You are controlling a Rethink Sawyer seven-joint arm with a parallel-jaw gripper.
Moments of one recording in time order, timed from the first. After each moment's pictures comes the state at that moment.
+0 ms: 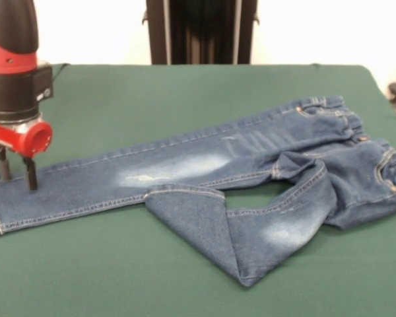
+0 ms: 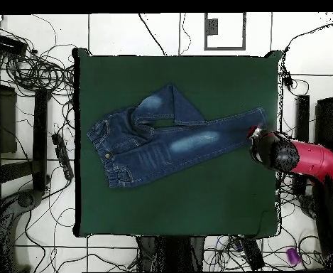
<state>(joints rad) -0.83 -0.40 0.38 1.37 -0.71 0.48 2.11</state>
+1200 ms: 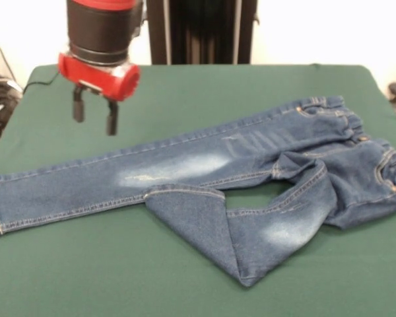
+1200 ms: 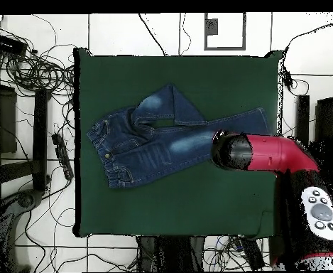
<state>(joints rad) -0.46 -0.60 0.12 1.51 -0.49 0.57 2.18</state>
